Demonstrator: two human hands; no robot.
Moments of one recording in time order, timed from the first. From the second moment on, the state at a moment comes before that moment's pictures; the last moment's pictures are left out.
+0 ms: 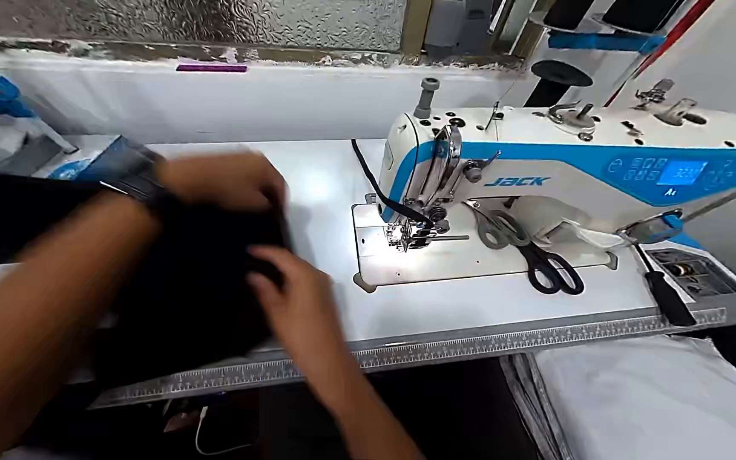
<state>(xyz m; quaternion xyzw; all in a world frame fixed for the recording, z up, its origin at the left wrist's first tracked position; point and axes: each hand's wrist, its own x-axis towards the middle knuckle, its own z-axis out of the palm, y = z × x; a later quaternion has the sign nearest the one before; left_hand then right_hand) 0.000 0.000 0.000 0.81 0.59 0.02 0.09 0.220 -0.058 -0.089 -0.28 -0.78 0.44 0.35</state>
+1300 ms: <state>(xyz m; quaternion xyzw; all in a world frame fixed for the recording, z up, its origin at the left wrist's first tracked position) 0.101 0.077 -0.140 0.86 0.49 0.12 0.08 0.350 0.067 -0.130 -0.44 -0.86 0.24 0.15</state>
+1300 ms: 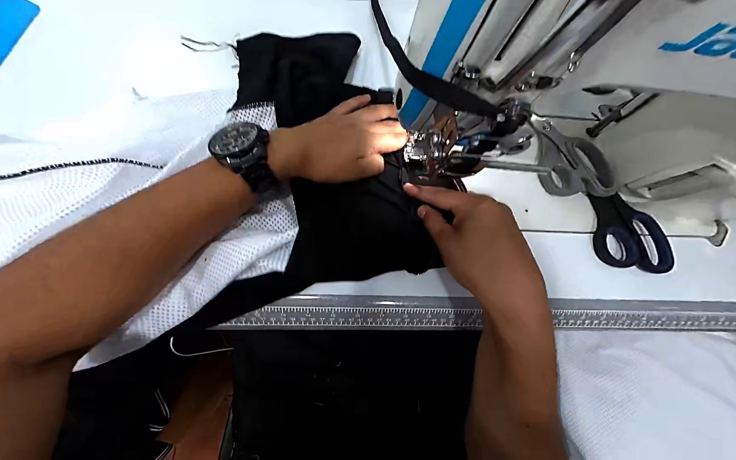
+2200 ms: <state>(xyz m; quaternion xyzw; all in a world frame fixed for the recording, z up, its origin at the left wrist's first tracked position) 0.092 0.108 -0.140 0.89 0.43 0.14 0.01 0.350 0.088 -0.137 -0.43 -0.78 0.39 0.23</state>
